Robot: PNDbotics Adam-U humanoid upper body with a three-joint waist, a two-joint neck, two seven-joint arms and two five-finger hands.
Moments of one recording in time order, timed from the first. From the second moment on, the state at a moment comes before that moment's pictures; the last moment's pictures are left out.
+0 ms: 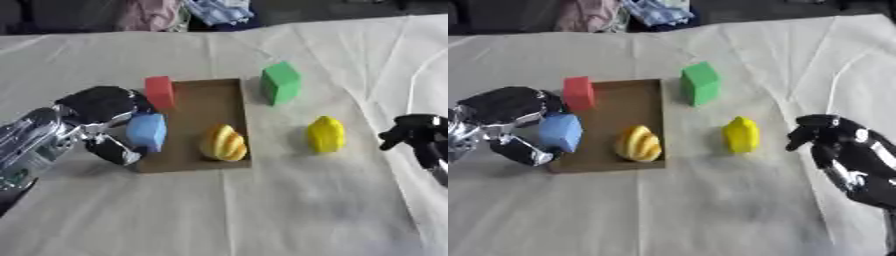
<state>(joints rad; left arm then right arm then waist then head) -0.19 0.87 -0.20 -1.90 -0.86 0.10 -0.48 -0.39 -0.15 -0.03 -1.60 -0.13 -0.24 0.78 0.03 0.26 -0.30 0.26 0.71</state>
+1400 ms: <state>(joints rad) -0.06 0.81 -0.09 -1.98 -0.81 0.07 -0.20 -0.49 -0.20 -0.02 -1.56 -0.12 -0.28 0.79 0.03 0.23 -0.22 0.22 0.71</state>
